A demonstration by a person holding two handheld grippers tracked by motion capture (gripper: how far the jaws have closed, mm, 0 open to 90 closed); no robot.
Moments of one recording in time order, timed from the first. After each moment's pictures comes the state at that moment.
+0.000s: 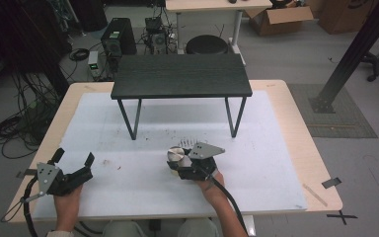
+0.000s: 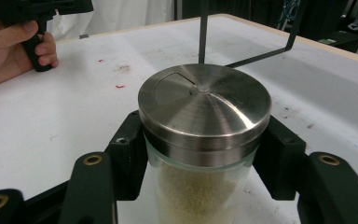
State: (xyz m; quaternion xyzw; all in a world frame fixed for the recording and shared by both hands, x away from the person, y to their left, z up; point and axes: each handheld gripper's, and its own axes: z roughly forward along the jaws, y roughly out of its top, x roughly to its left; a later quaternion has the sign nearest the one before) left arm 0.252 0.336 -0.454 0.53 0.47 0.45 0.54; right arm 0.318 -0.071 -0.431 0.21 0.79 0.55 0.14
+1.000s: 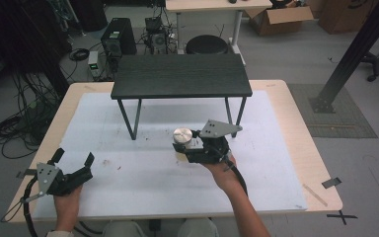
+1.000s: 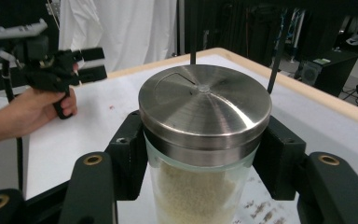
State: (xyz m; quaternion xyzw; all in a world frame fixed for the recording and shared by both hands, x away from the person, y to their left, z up) left arm 0.252 0.336 -0.454 0.53 0.47 0.45 0.54; right arm 0.323 -0.095 -0.343 0.20 0.78 0.57 0.13
